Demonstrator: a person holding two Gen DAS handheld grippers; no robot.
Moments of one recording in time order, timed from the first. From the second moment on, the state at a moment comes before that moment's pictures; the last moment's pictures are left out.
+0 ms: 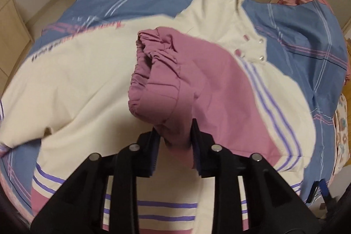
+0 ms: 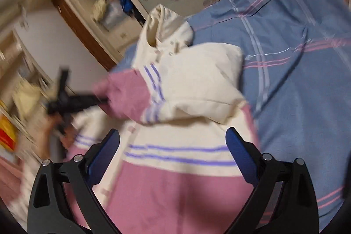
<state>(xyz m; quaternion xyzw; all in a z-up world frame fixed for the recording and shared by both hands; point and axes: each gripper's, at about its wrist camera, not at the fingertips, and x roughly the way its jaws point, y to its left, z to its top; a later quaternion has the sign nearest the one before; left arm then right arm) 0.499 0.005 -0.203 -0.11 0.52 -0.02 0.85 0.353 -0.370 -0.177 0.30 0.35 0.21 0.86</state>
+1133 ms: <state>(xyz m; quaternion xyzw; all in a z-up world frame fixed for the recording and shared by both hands) 0.433 0.028 -0.205 -0.09 0.49 -0.07 0.87 0.440 -0.268 -0.260 -0.01 0.41 0.00 0.91</state>
